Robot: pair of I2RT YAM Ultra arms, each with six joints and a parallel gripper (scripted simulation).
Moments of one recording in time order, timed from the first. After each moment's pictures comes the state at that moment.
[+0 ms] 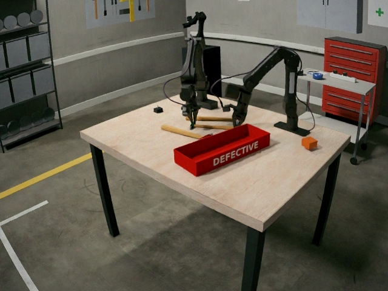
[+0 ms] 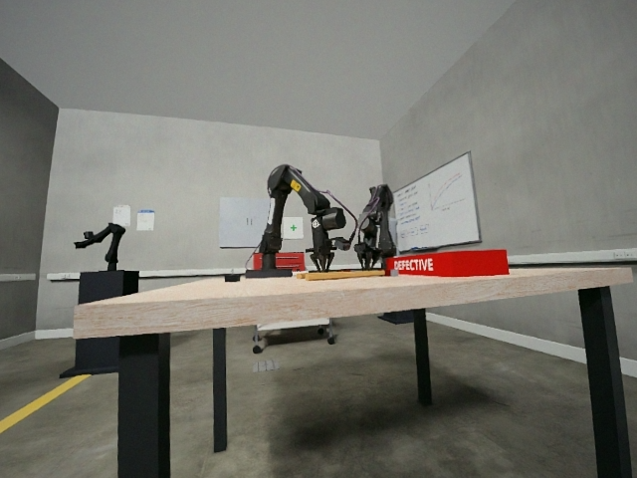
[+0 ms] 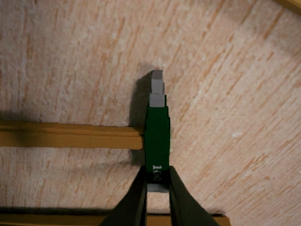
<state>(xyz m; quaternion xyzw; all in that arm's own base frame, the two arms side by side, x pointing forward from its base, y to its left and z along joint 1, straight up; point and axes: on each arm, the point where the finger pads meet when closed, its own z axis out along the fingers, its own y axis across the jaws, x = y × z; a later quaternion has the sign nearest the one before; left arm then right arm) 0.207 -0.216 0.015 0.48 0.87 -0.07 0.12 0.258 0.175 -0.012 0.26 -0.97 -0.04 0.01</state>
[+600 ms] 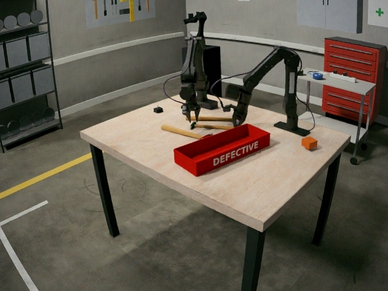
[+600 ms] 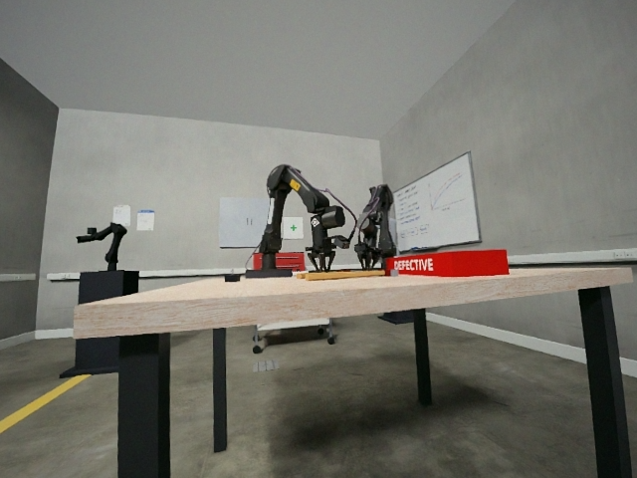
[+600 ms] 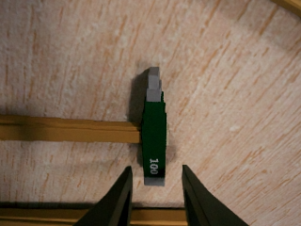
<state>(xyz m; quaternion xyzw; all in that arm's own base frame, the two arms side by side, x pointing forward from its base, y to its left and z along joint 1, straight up) 0.206 -0.215 0.014 0.48 0.87 -0.07 0.12 0.258 0.174 -0.006 0.26 -0.97 -0.04 0.01</state>
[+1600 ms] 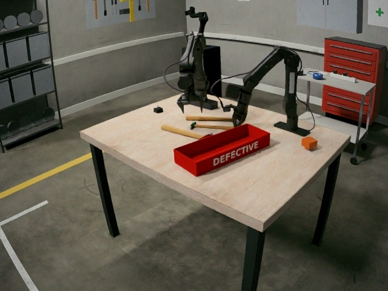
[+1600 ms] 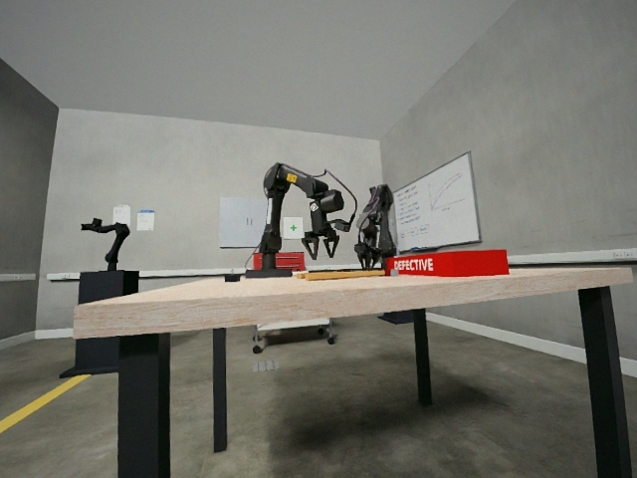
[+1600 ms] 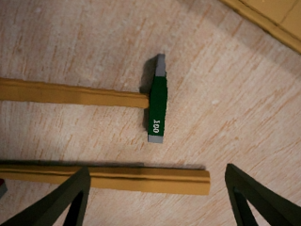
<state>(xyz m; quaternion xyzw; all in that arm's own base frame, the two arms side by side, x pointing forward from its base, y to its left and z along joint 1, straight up) 0.206 -0.215 0.014 0.48 0.87 -0.07 0.12 0.262 0.174 0.047 0.29 -0.96 -0.04 0.00</state>
